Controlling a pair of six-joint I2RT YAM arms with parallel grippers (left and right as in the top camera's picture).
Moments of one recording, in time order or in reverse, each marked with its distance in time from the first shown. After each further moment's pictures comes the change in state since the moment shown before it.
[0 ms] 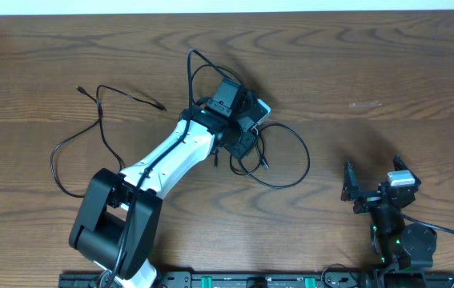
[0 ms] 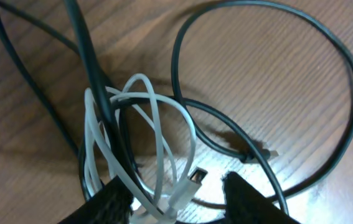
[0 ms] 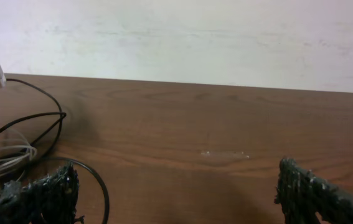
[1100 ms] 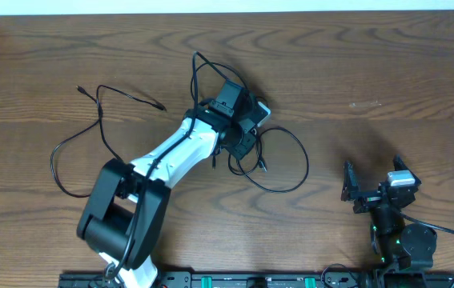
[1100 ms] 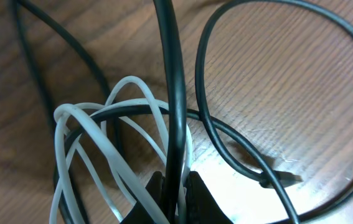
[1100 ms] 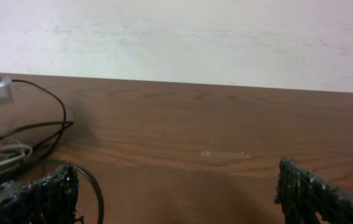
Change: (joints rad) left arm 0.000 0.044 0.000 0.021 0.000 -0.011; right arm 0.000 0.000 0.000 0.000 0.000 0.000
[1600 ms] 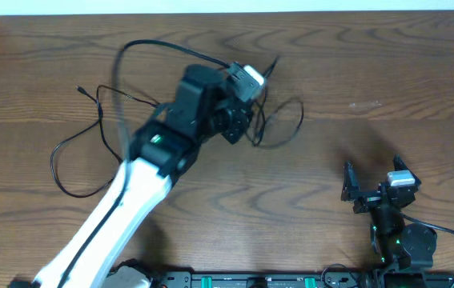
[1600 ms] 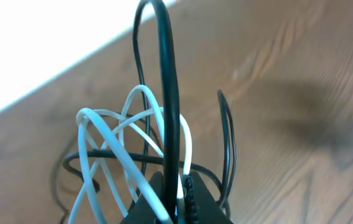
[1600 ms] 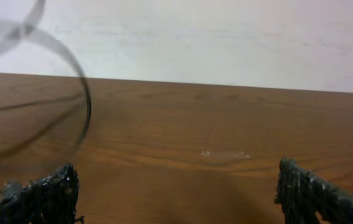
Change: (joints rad) left arm 0.003 -0.508 0.023 0.080 0.000 -0.067; right arm 0.000 0.000 0.000 0.000 0.000 0.000
